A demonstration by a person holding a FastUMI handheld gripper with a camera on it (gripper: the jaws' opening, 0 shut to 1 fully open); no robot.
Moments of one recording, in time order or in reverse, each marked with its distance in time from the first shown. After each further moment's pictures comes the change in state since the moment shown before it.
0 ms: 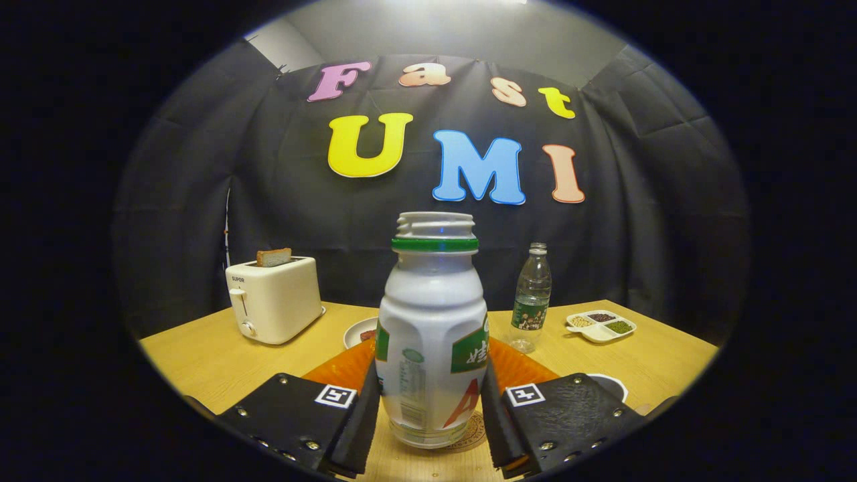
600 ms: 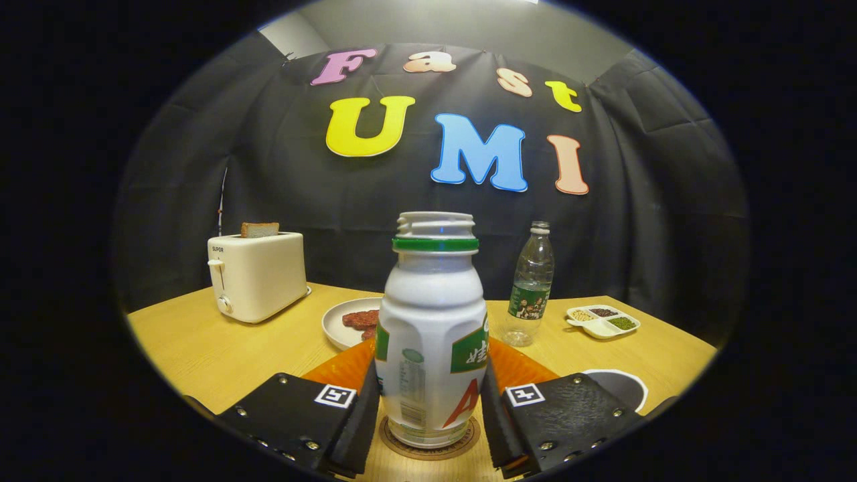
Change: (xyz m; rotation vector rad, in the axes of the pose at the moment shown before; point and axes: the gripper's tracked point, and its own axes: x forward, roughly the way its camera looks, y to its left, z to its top) arm 0.028 -0.009 -0.038 -0.025 0.046 0.008
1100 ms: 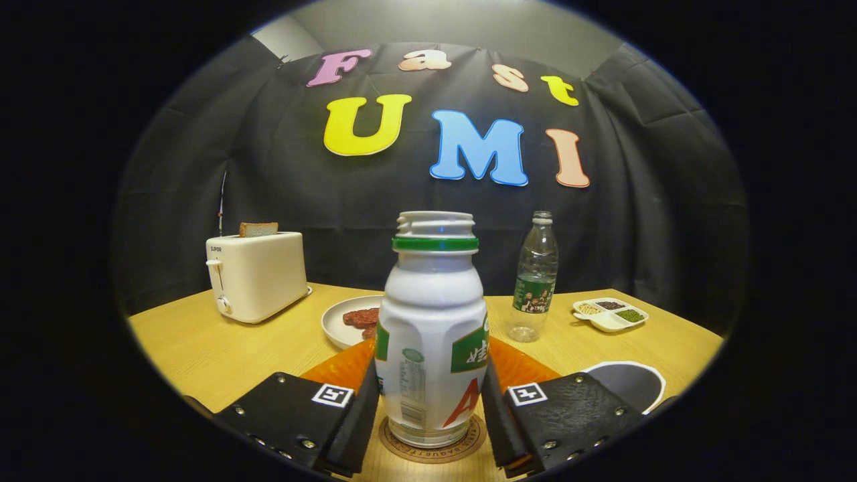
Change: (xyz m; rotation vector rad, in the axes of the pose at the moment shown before) arm 0.006 0.000 -0.007 0.014 0.000 0.010
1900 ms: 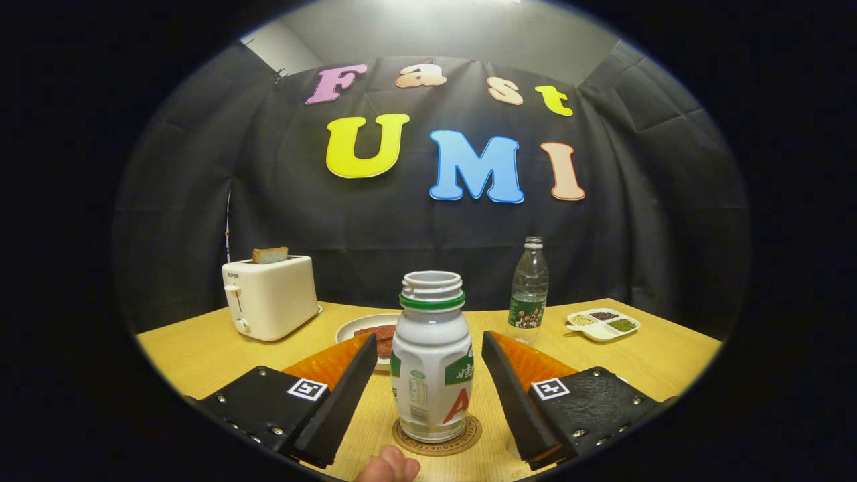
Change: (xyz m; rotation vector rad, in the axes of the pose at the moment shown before) arm -0.044 -0.005 0.039 0.041 -0.057 -0.002
